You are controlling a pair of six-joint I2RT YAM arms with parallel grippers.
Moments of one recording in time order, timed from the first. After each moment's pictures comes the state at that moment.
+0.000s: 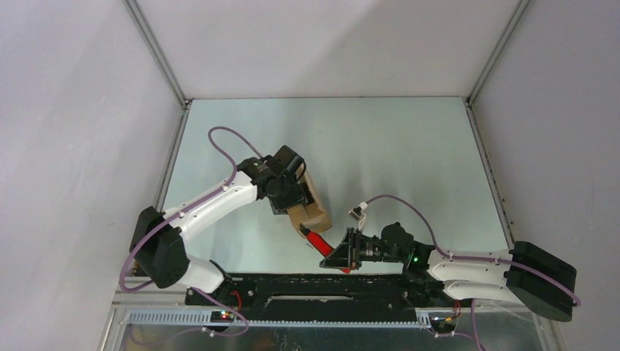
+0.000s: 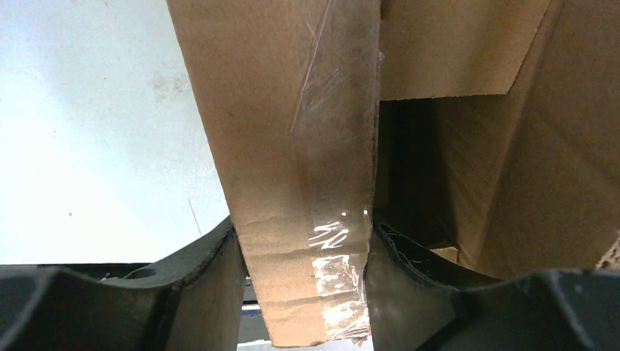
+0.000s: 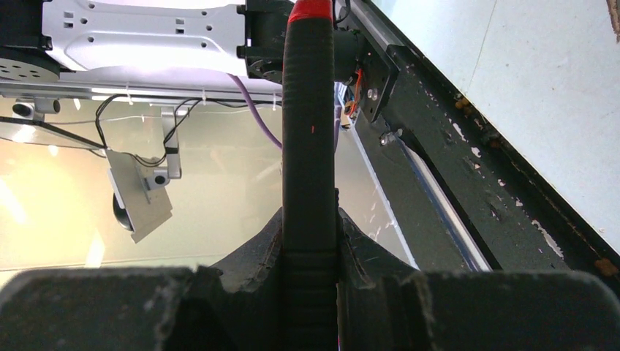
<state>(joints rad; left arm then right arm) -0.72 1.44 1.15 -0.90 -0.07 -1.05 1.10 1.04 0.16 0.71 -0.38 1.31</state>
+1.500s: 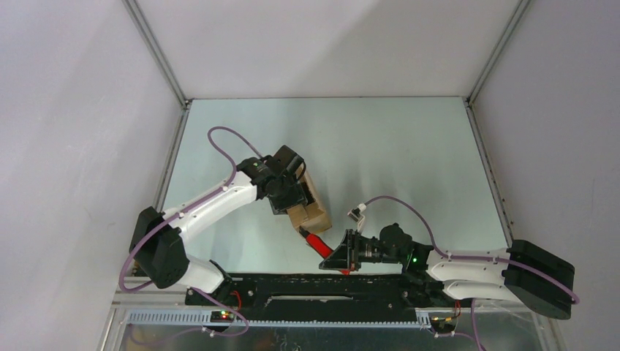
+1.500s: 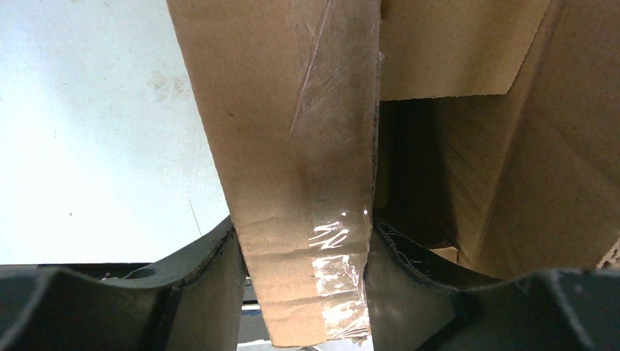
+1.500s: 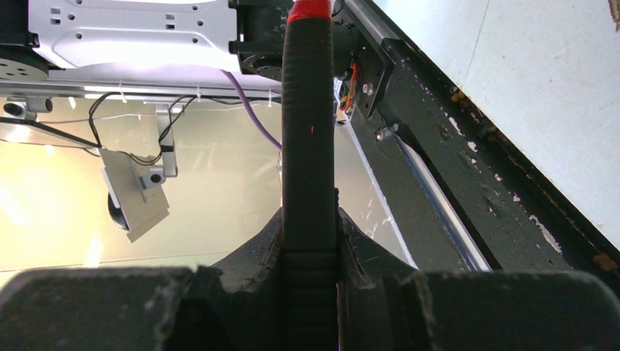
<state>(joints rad) -0.72 1.43 1.15 -0.90 -0.08 -1.05 1.11 1.05 0.16 0.71 -0.37 1.31</state>
